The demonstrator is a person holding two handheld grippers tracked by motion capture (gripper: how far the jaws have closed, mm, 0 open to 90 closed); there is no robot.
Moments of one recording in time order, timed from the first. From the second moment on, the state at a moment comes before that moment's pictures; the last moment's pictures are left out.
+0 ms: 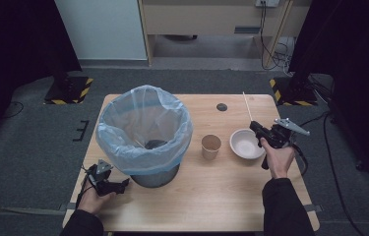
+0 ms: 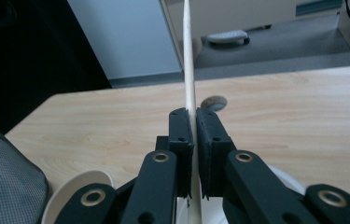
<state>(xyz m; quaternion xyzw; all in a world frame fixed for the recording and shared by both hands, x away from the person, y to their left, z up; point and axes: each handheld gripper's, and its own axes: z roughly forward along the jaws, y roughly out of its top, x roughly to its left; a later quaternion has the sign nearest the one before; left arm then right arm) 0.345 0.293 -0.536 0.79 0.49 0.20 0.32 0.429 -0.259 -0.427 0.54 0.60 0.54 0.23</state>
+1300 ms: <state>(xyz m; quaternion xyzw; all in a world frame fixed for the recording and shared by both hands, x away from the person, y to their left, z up) 0.345 0.293 -0.536 0.79 0.49 0.20 0.32 0.398 -0.247 -0.341 0.43 0.55 0.67 0.26</state>
